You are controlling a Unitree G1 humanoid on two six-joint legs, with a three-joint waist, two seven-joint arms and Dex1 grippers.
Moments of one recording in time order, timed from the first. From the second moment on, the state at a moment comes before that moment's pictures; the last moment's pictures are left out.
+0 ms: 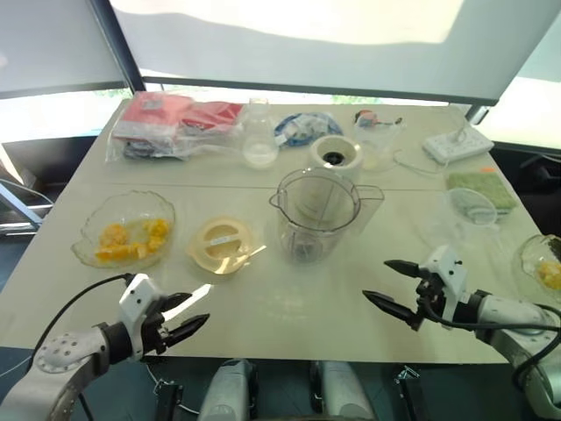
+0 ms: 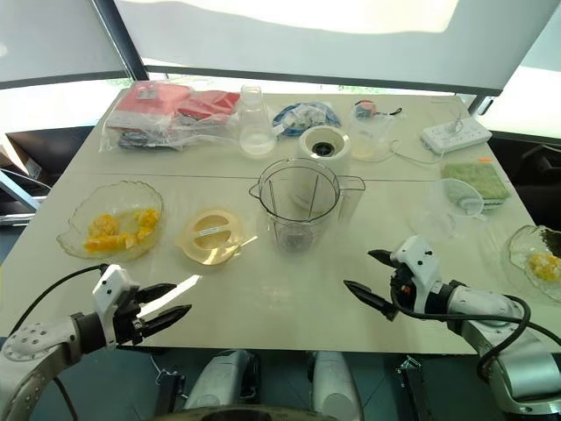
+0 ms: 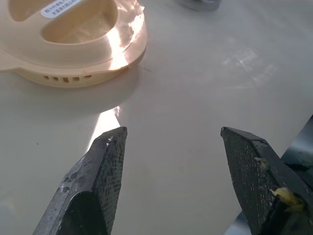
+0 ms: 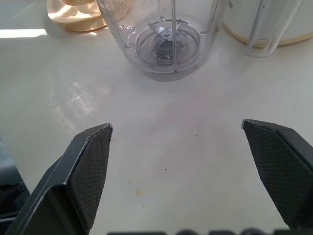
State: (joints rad) left arm 0.38 0.70 0.21 -0.46 -0.48 0.47 -0.81; right arm 0.21 -0.73 -0.21 -0.48 0.45 0.55 0.80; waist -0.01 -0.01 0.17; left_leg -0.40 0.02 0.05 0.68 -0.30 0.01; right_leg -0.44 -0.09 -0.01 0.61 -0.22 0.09
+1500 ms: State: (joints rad) left arm -0.68 0.69 0.08 0.25 -0.36 1.25 -0.29; right arm 0.00 -1.06 -0.48 -0.77 1.21 0.99 0.63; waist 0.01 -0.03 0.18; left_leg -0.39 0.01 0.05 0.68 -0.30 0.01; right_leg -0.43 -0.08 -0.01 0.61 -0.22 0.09
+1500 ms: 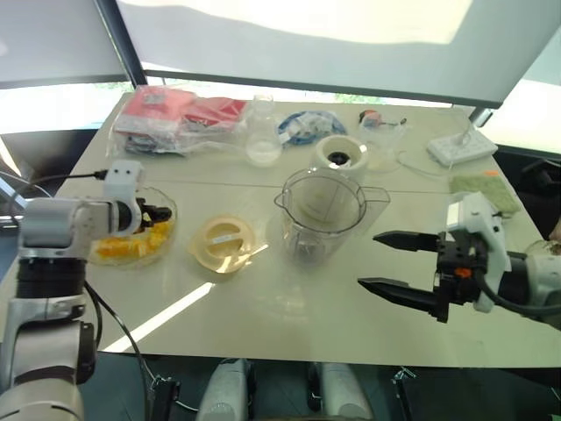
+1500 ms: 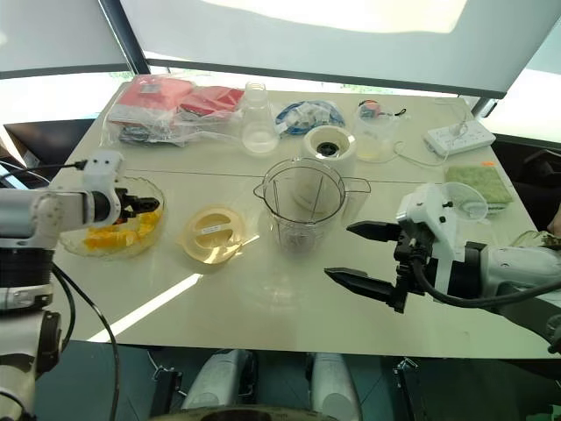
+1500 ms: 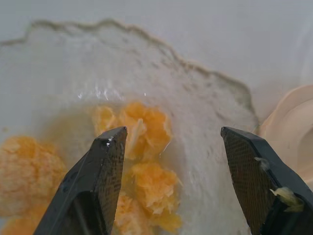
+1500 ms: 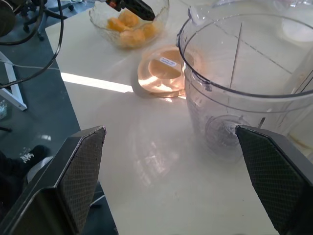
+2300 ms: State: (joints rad) left arm -0.89 0.58 0.02 0.82 -0.13 0.90 -0.37; right arm 0.00 -1.08 -0.48 -0.76 1.16 0.97 0.62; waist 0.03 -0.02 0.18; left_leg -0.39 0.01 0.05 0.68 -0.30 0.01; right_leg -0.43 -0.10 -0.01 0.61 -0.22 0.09
